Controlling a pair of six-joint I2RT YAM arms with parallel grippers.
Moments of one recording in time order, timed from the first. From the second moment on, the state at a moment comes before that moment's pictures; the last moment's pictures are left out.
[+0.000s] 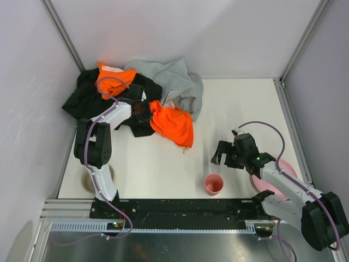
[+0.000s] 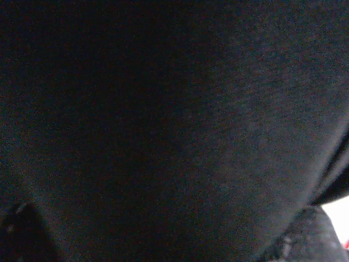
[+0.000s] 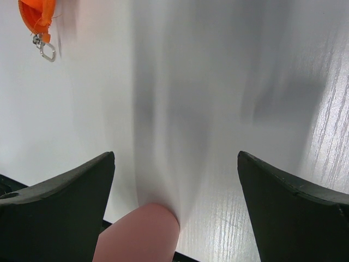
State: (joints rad) left arm -0.24 1.89 1.37 -0.46 0.14 -0.51; right arm 0.45 1.00 0.49 -0.34 -0.13 0.60
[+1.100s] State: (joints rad) left arm -0.14 2.02 2.17 -0.64 0.14 -0.51; right arm 0.45 1.00 0.49 -0.33 -0.14 0.59
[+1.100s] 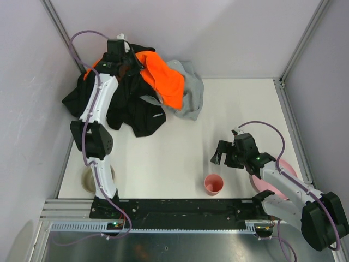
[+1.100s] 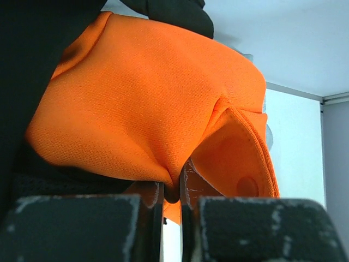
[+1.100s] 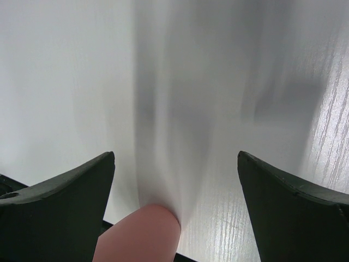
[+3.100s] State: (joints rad) left arm 0.09 2.23 1.92 -0.62 0.43 -0.58; right arm 0.96 2.41 2.03 -0.36 0.01 0.82
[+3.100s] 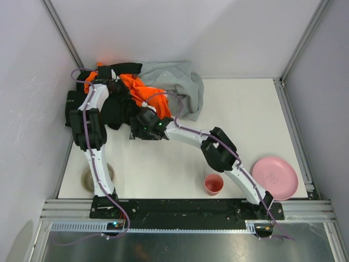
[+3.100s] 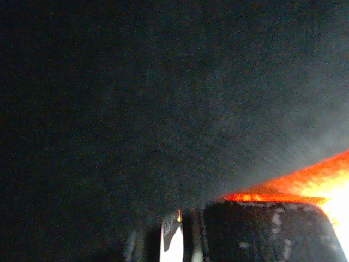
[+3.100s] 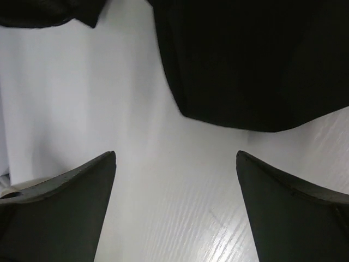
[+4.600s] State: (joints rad) left arm 0.10 2.23 1.92 -0.65 0.50 -0.56; right arm 0.86 2.20 1.84 -0.30 -0.04 0.71
